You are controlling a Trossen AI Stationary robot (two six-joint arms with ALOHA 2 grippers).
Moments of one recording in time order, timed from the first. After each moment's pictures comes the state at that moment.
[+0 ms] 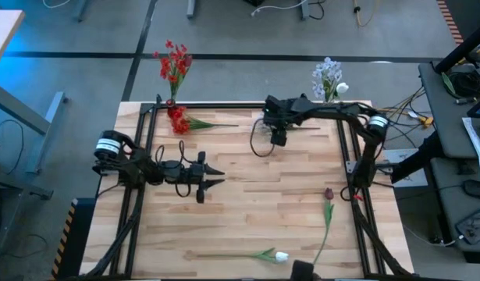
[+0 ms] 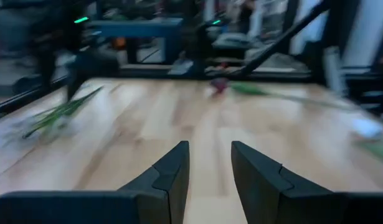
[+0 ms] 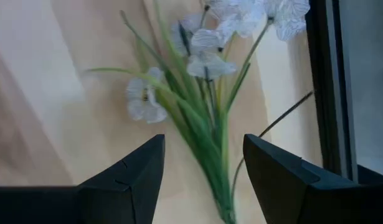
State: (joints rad) left arm -0.09 1.75 0.19 1.50 -0.10 -0.04; right arm -0.54 1.87 1.29 -0.71 0.17 -0.33
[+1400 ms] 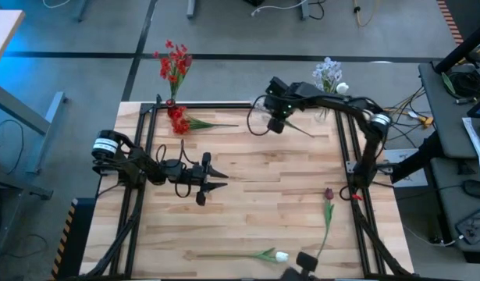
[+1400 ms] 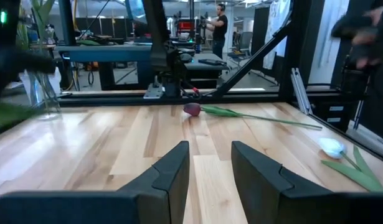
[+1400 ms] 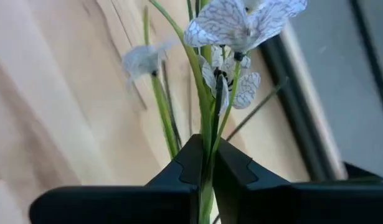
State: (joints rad) left arm -0.09 1.72 0.24 1.50 0.00 -0.01; right arm -0.63 1.84 1.45 -0.80 0.03 -0.25
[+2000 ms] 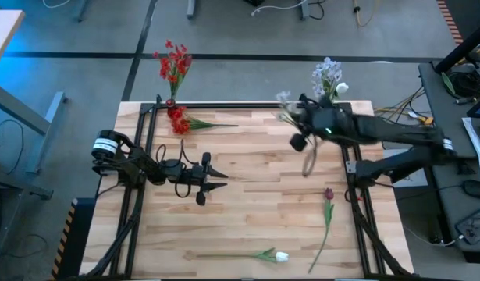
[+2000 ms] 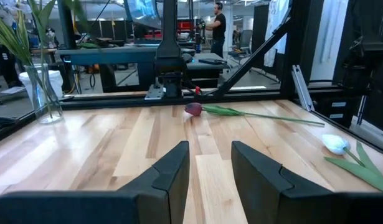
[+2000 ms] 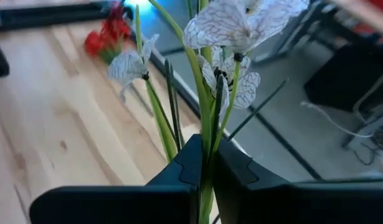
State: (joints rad) left arm -0.09 1.72 0.24 1.49 0.00 0.02; right arm -0.11 1.12 1.15 -0.67 0.57 0.09
